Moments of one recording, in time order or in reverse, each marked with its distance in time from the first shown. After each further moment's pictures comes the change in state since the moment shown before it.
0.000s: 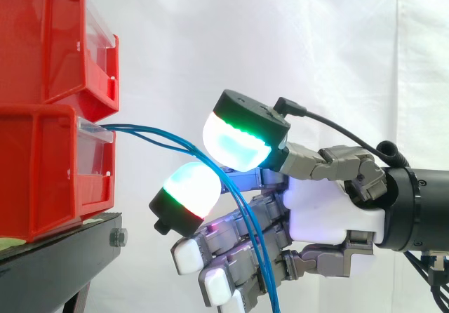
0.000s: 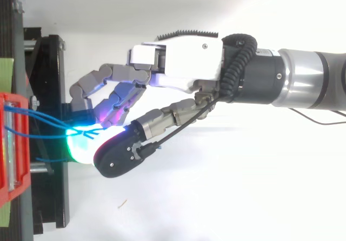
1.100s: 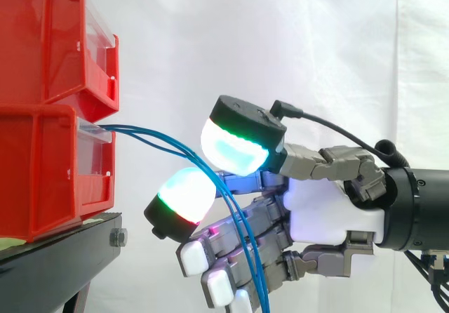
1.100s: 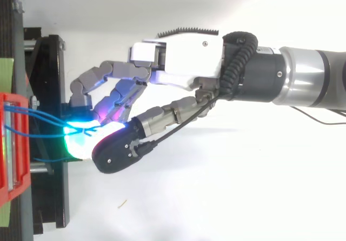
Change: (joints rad) arm -0.003 0.000 0.005 -0.017 0.006 -0.002
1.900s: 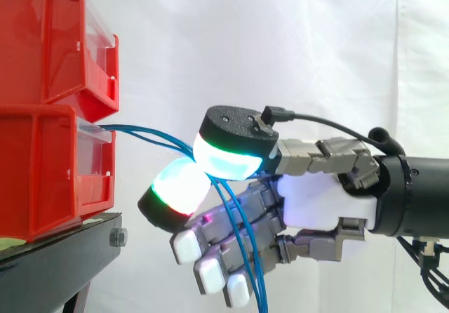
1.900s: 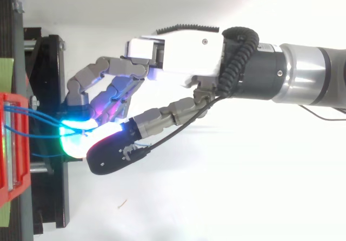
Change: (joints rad) arm -0.002 0.001 0.025 -0.009 0.003 -0.079
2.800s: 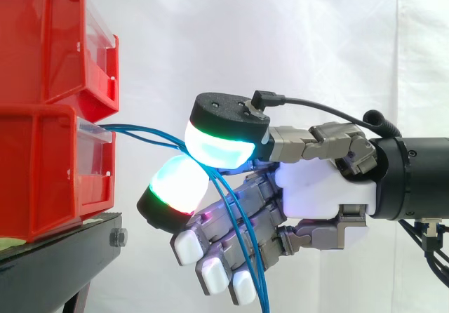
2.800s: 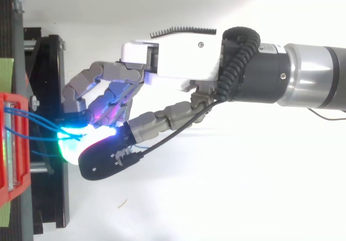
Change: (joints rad) arm 0.006 0.004 0.060 -0.134 0.000 -0.018
